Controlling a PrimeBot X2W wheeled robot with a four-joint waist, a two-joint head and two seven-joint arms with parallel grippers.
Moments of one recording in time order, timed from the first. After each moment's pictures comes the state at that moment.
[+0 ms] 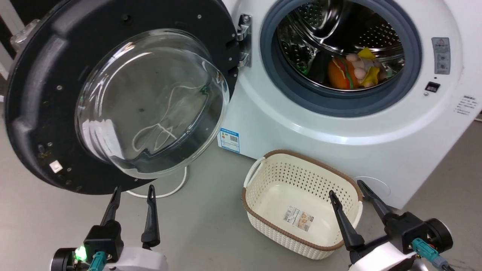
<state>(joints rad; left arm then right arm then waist) 0.05 0.05 0.00 -0.04 -0.03 0.04 -0.14 -0.01 -0.06 0.11 0.04 0.00 0.13 -0.14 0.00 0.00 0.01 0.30</state>
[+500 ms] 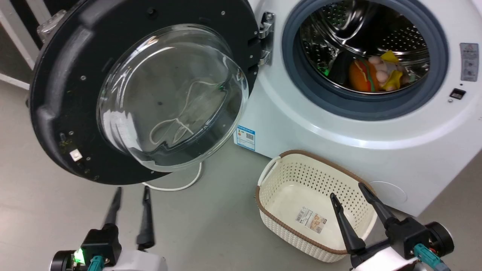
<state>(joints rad) 0.05 0.05 0.00 -0.04 -0.05 0.04 -0.17 0.00 -0.06 0.11 0.04 -0.01 0.13 -0.17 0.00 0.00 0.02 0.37</state>
